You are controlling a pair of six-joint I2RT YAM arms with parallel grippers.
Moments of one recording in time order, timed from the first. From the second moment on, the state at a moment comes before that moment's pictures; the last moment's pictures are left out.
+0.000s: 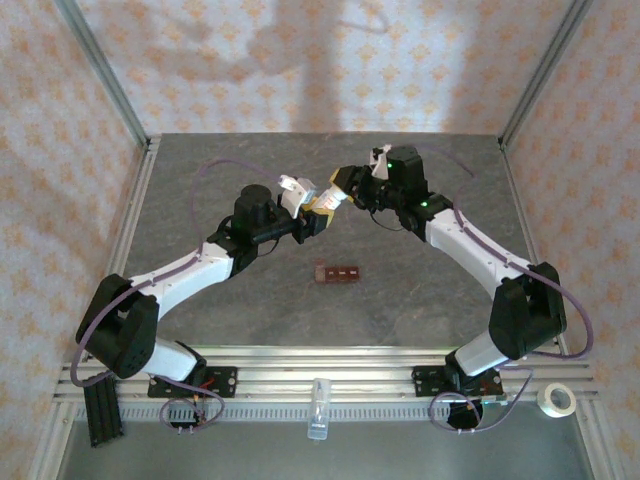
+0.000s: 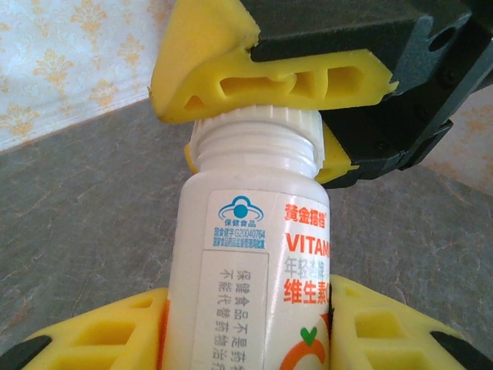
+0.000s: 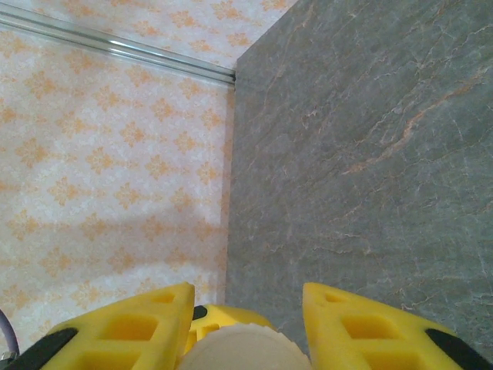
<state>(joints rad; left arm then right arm) -0.50 1.43 0.86 0.30 0.42 -0.03 0.45 1.51 1.18 -0.09 -0.48 1.03</state>
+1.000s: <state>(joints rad) -0.50 1.31 0.79 0.30 0.29 -0.07 0.35 1.54 0.94 -0.35 0.13 0.77</state>
